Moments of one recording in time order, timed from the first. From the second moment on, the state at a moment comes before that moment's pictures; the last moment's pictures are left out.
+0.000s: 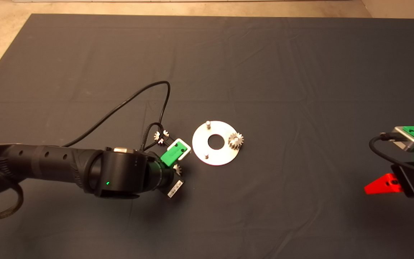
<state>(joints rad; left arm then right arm) -0.06 2.46 -0.71 0.96 1.52 -1.01 0.53 1.87 -0.42 -0.10 -1.51 1.47</state>
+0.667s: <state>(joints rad) -0.06 2.46 -0.71 0.97 1.52 -1.01 0.53 1.87 -0.42 -0.10 -1.51 1.47</state>
